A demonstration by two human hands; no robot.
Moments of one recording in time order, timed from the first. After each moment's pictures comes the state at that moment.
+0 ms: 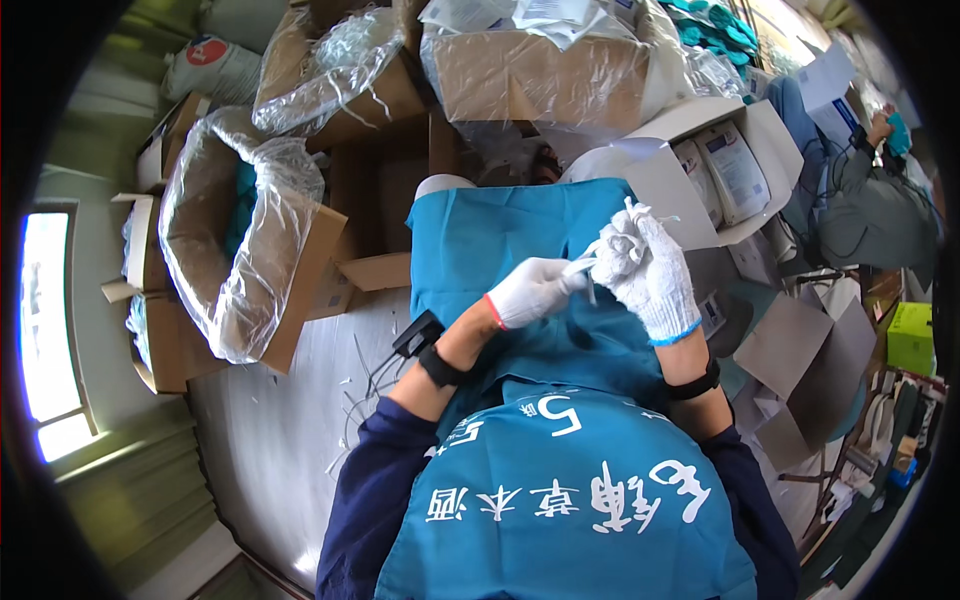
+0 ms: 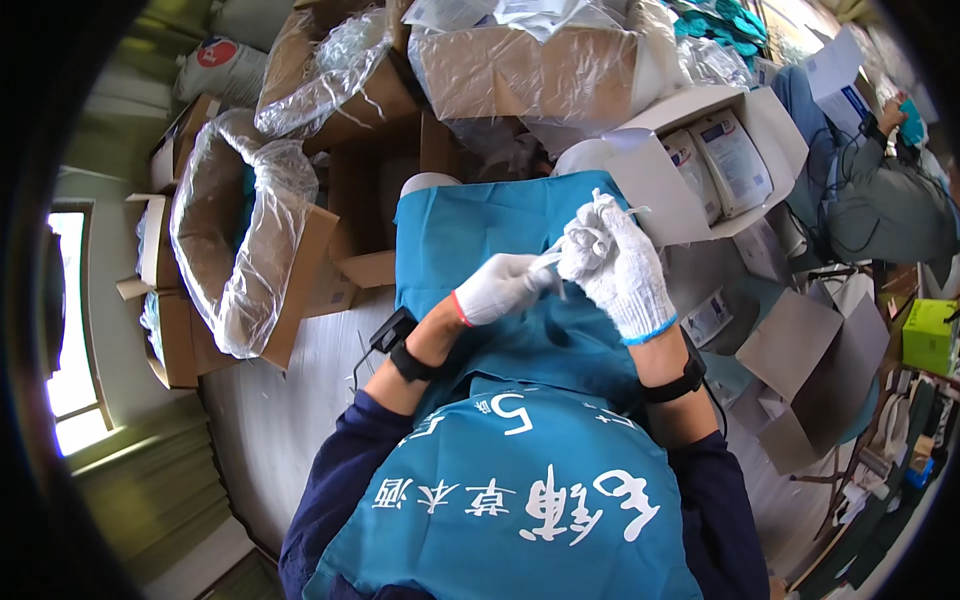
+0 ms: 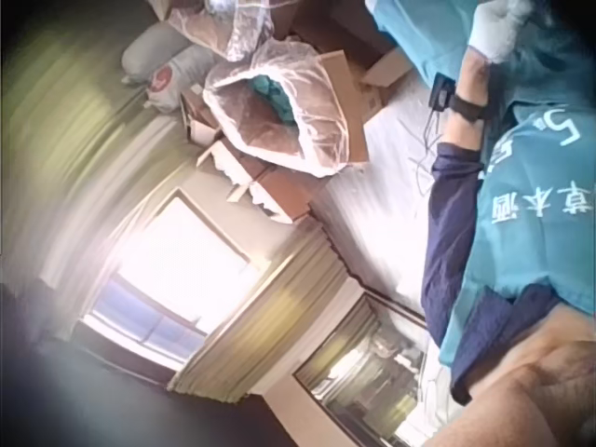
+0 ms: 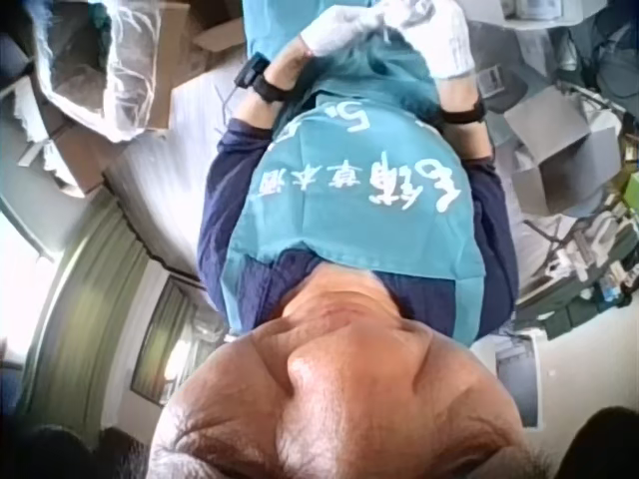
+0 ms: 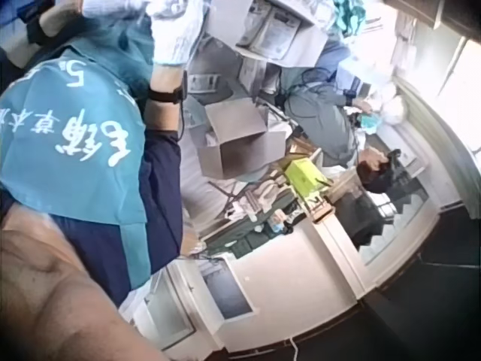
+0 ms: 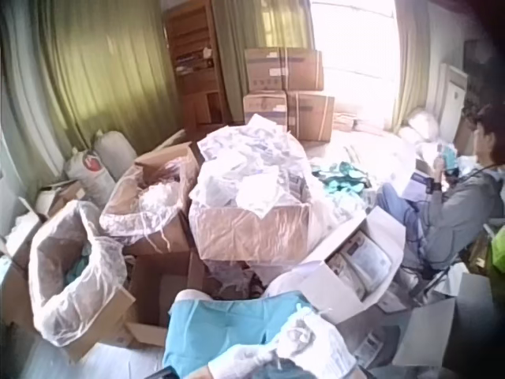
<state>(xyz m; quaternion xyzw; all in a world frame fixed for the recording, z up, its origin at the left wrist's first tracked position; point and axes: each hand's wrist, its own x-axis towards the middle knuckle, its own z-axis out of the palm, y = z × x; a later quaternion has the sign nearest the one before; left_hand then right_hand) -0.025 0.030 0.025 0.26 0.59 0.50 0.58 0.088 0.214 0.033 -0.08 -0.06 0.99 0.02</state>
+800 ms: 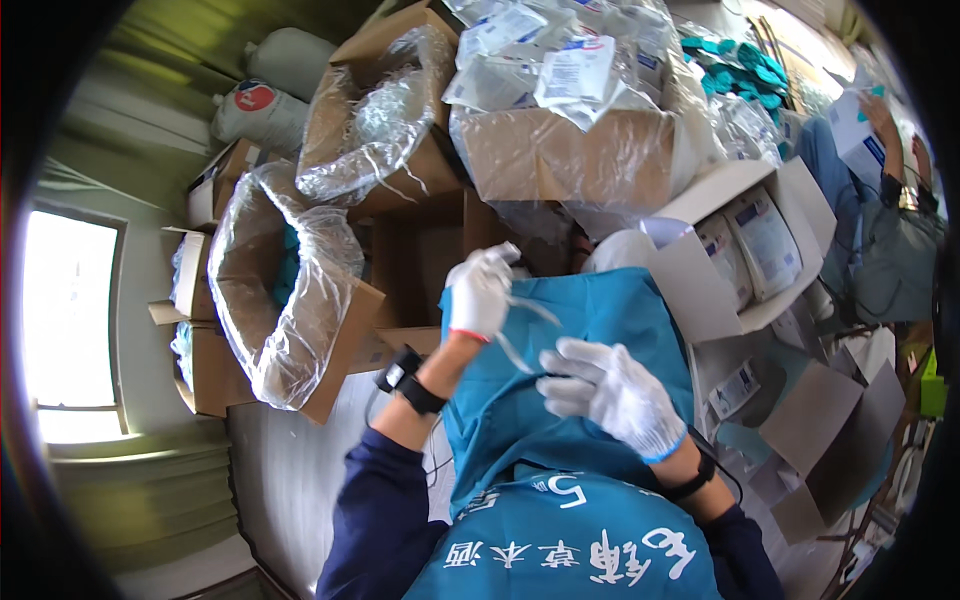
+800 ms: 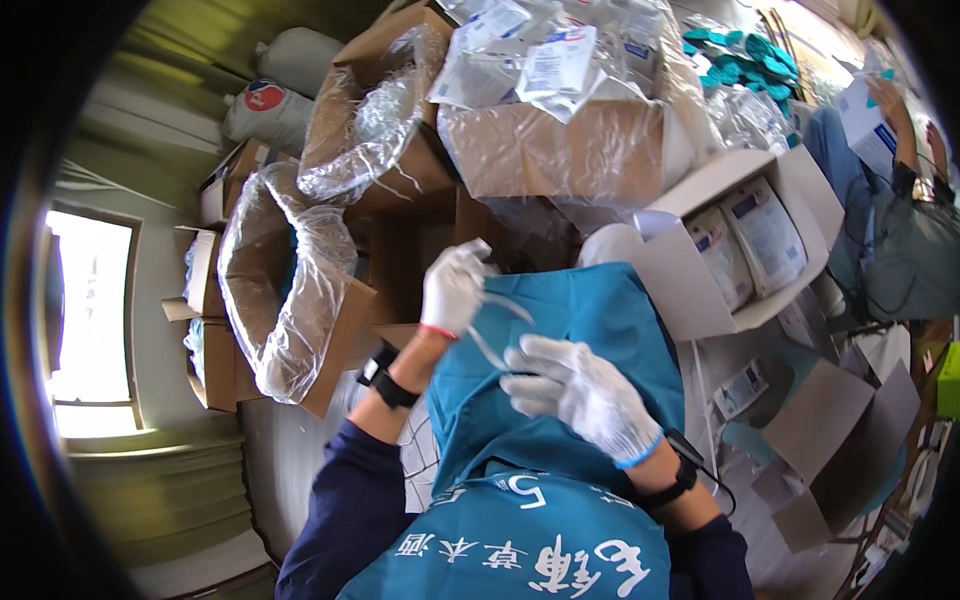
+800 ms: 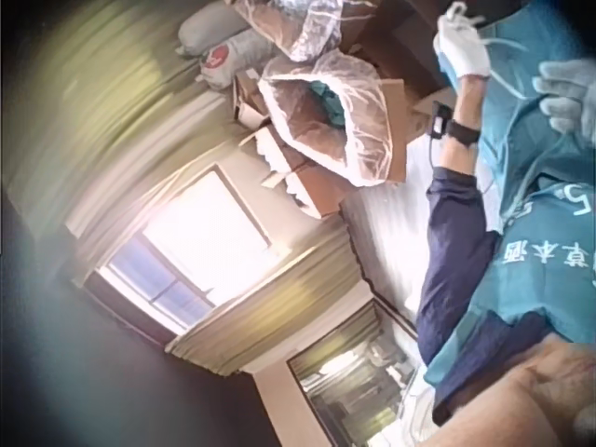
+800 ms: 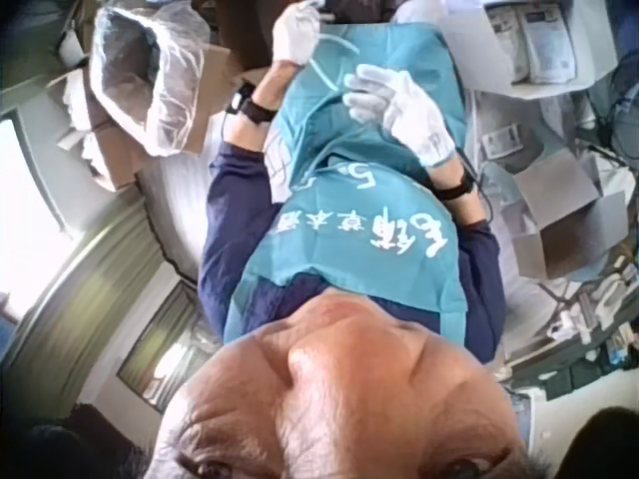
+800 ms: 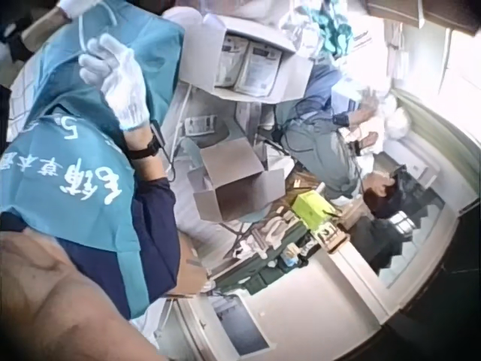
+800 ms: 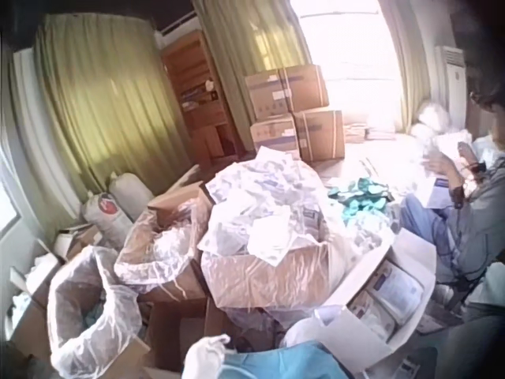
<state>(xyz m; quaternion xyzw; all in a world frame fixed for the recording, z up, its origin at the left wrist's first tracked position) -0.133 0.044 -0.001 0.17 0.72 0.65 0.17 0.094 0.185 0.057 -0.12 -0.12 0.98 -0.08</state>
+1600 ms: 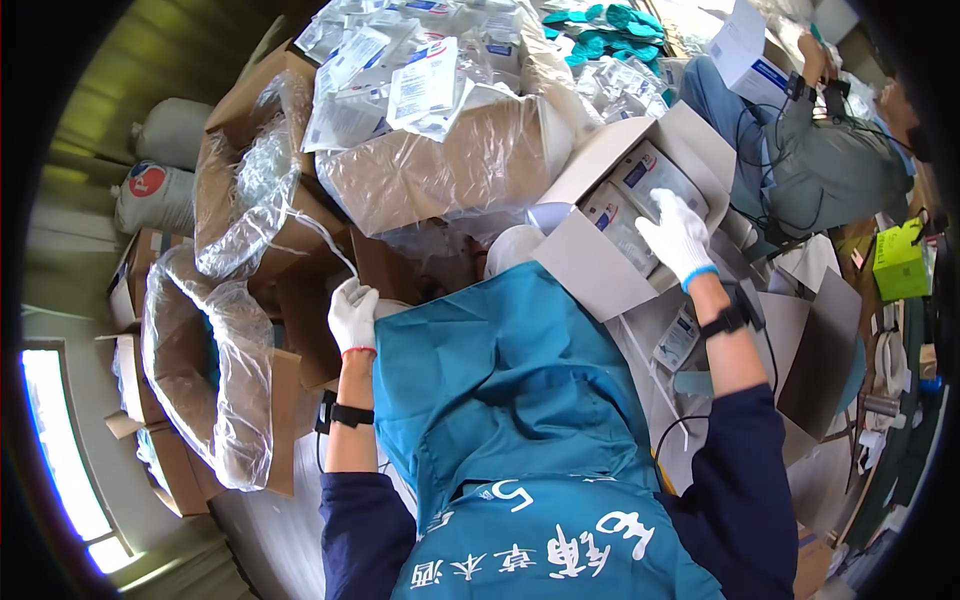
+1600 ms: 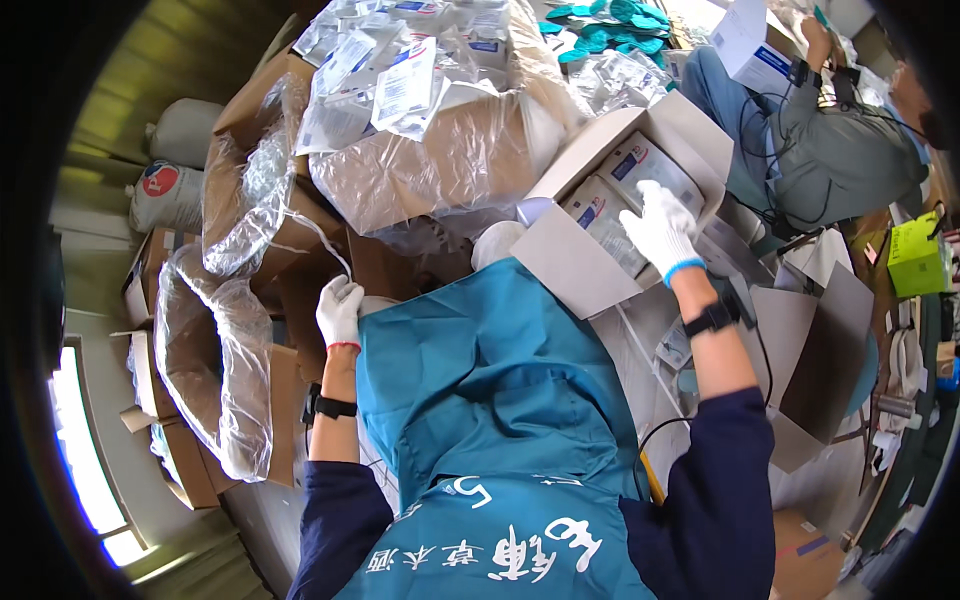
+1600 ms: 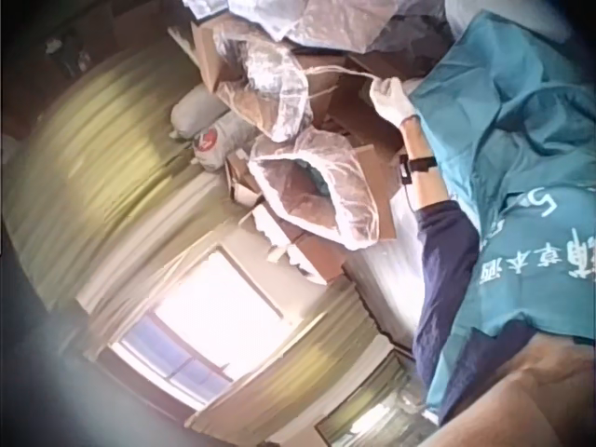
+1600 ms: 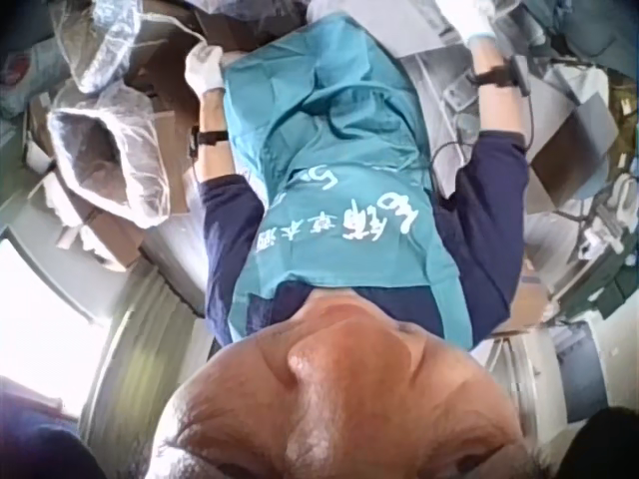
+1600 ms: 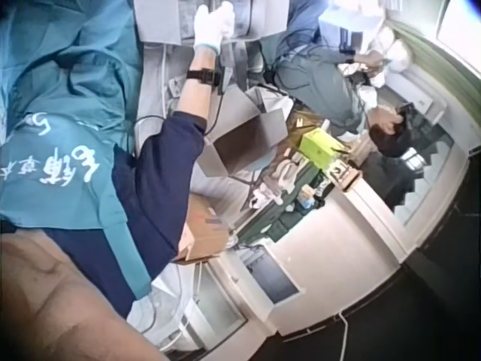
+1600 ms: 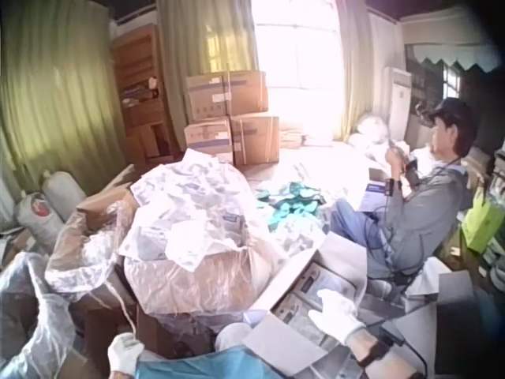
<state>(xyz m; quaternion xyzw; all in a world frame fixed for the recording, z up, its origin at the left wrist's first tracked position) -0.200 0.022 -0.057 0.08 0.83 0.53 0.12 0.106 0.447 -0.013 -0.41 -0.90 0.12 0.07</state>
